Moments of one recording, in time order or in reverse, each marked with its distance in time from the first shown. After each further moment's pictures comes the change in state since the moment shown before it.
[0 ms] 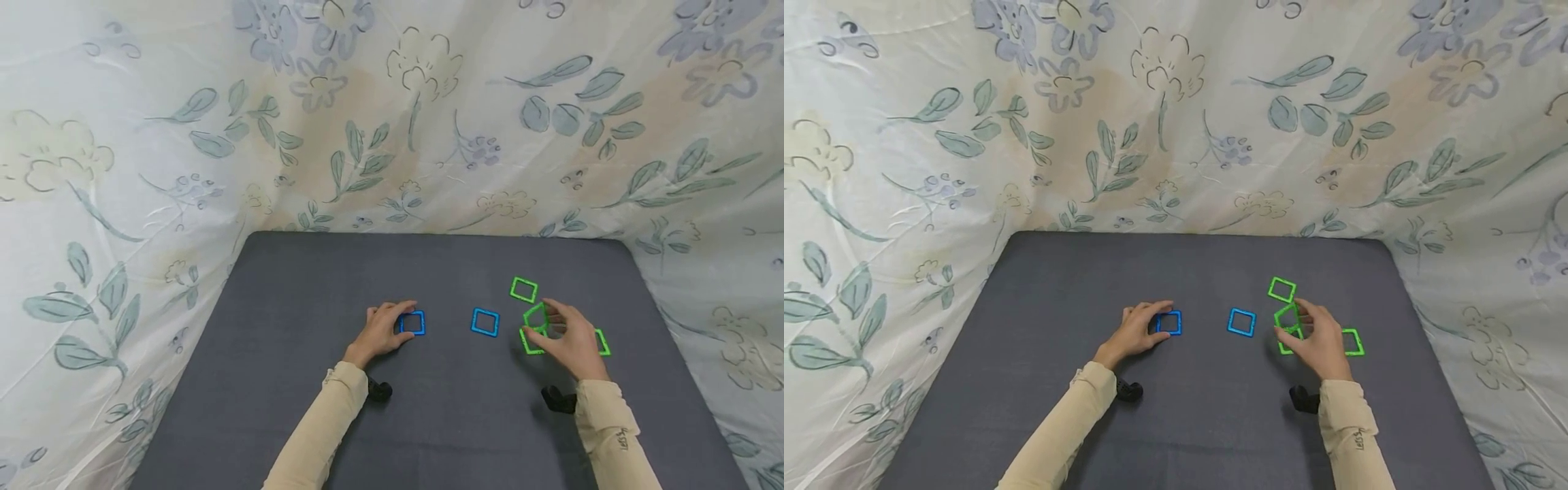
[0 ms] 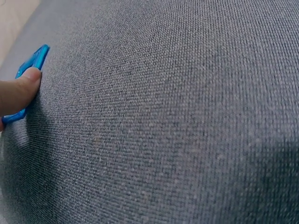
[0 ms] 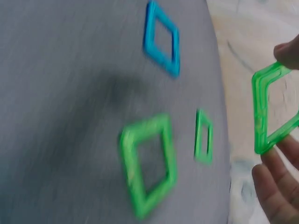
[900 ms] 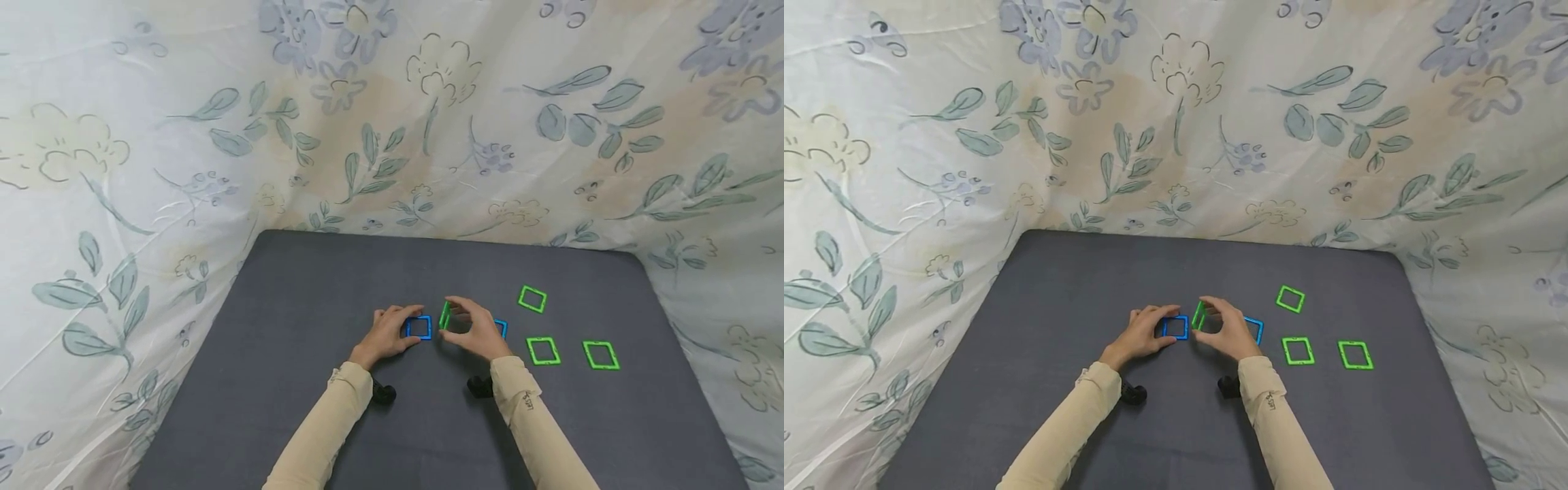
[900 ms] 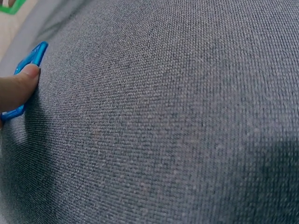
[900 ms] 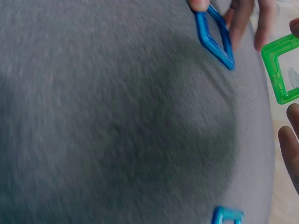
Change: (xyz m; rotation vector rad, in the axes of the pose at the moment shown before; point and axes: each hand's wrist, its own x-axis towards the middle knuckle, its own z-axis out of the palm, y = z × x) left_hand -0.005 -0.002 -0.007 0.019 -0.032 -0.002; right_hand 0.034 -0.077 0.120 0.288 -0.280 -0.203
